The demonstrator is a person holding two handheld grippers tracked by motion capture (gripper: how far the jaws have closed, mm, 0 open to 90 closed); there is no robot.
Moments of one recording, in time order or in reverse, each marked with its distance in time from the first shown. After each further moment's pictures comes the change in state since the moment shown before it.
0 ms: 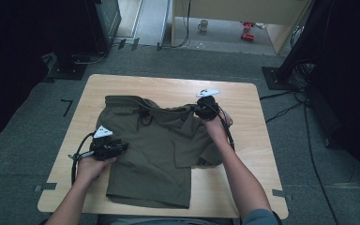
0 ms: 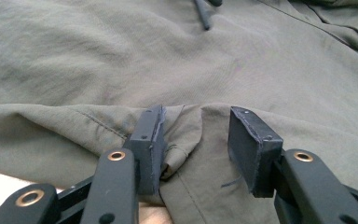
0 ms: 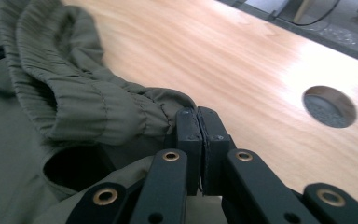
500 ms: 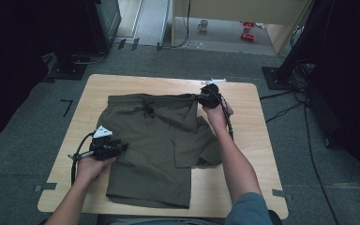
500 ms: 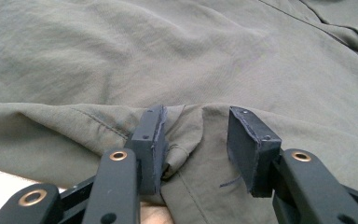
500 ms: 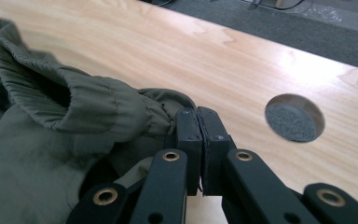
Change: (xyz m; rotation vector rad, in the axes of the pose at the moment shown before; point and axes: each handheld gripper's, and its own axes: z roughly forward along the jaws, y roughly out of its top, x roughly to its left) left arm 0.001 0.000 0.000 0.001 -0.003 0.000; right arm -0.041 0.021 0.025 0.009 -0.038 0.147
